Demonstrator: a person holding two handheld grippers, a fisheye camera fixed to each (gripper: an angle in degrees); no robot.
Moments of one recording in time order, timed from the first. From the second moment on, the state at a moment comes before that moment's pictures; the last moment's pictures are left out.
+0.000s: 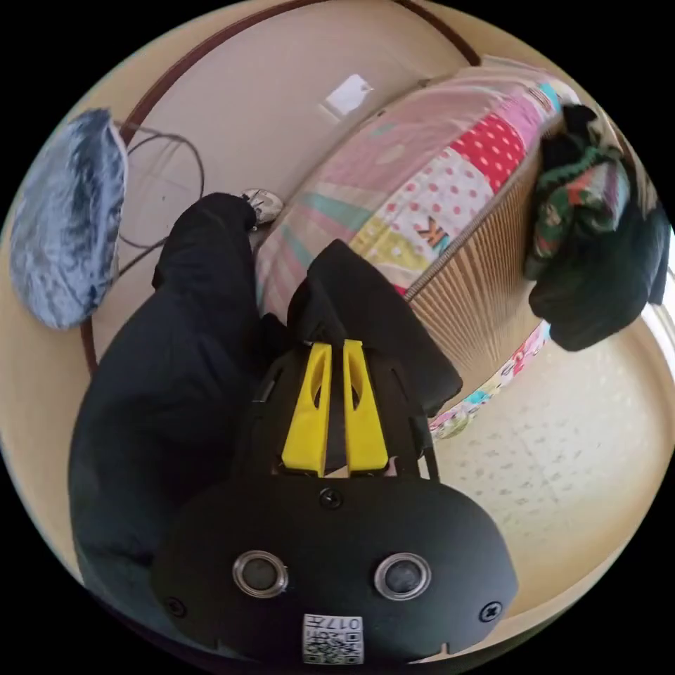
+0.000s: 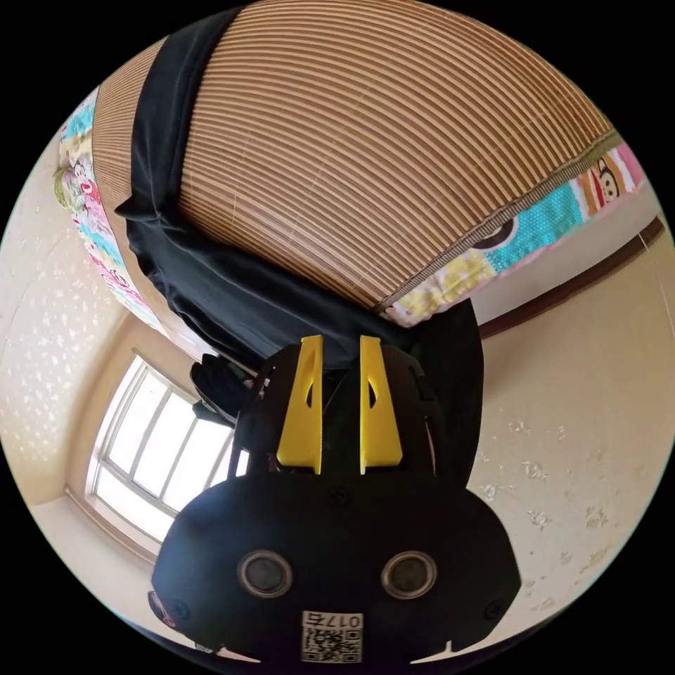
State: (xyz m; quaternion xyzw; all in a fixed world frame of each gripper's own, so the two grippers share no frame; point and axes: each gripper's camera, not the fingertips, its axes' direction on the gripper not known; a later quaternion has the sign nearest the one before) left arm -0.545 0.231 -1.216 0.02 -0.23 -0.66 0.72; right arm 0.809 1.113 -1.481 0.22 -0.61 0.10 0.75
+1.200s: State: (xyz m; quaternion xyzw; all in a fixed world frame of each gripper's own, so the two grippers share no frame) left arm -0.262 0.298 -0.780 -0.51 -0.32 -0.05 0.80; right arm 1.012 1.148 -1.354 0.24 -0.85 0.10 0.45
